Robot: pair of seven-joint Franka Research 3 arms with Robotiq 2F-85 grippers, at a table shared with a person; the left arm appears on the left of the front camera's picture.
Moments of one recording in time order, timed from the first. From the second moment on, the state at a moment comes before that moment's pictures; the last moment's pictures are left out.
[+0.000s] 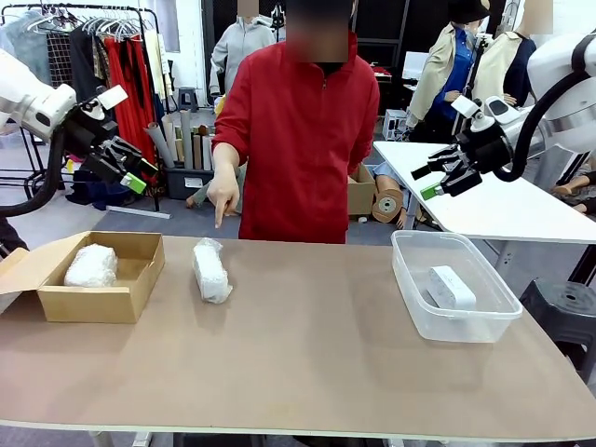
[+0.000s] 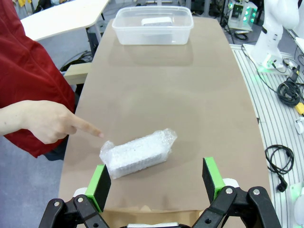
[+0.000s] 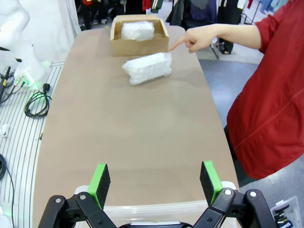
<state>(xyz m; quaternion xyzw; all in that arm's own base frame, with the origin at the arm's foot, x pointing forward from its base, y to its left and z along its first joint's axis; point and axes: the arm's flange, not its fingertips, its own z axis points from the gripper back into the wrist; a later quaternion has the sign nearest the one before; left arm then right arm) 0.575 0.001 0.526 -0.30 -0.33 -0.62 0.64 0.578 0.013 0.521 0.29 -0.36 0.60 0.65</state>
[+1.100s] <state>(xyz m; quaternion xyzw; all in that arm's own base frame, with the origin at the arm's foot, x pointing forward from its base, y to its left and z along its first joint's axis) 0.575 0.001 0.526 -0.30 -0.33 -0.62 0.64 0.578 0.013 0.521 0.29 -0.36 0.60 0.65</state>
